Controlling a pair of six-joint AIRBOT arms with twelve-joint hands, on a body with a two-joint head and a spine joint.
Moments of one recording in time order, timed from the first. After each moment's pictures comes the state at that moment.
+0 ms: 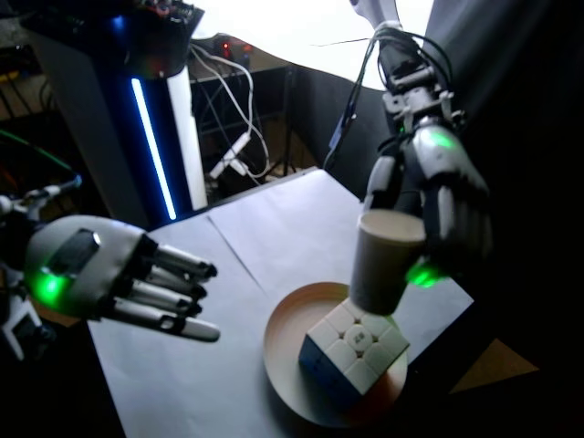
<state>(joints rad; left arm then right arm) 0.31 -1.22 1.51 0.43 -0.39 0.40 -0.92 -0.89 1.02 0.03 0.92 -0.73</state>
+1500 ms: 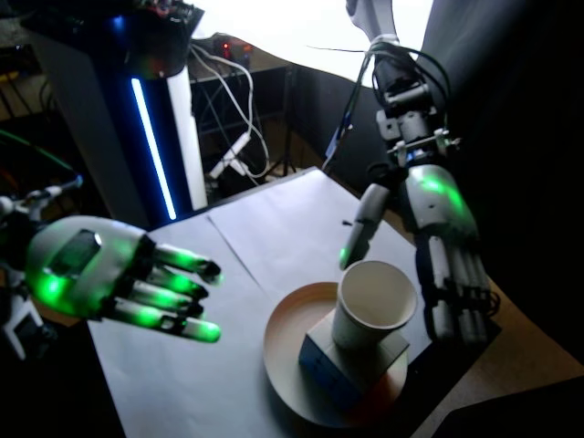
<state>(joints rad) 0.31 -1.28 1.57 0.44 -0.33 0.39 -0.93 -0.89 1.02 0.04 0.92 -0.73</state>
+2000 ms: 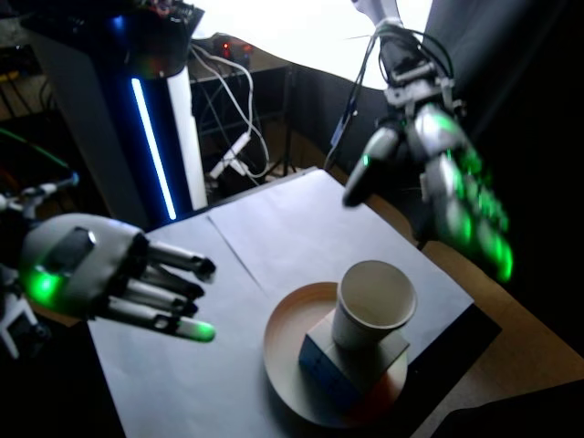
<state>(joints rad) 0.33 -1.06 1.36 0.38 -0.59 0.45 -0.93 -0.85 0.99 0.04 0.95 -0.73</state>
